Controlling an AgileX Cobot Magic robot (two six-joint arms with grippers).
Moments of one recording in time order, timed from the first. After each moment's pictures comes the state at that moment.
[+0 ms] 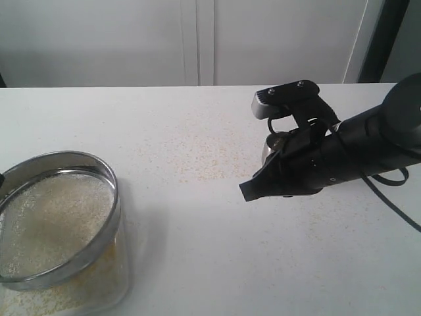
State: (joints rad) left arm 0.17 1.54 -0.91 -0.37 0.87 0.54; right arm 0.46 1.42 -0.83 0.58 0.44 -0.59
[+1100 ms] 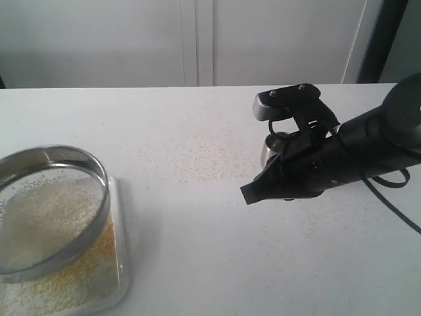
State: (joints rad) left arm 0.21 1.45 -0.90 -0.32 0.89 0.43; right arm 0.46 1.43 -0.83 0.59 0.46 -0.59
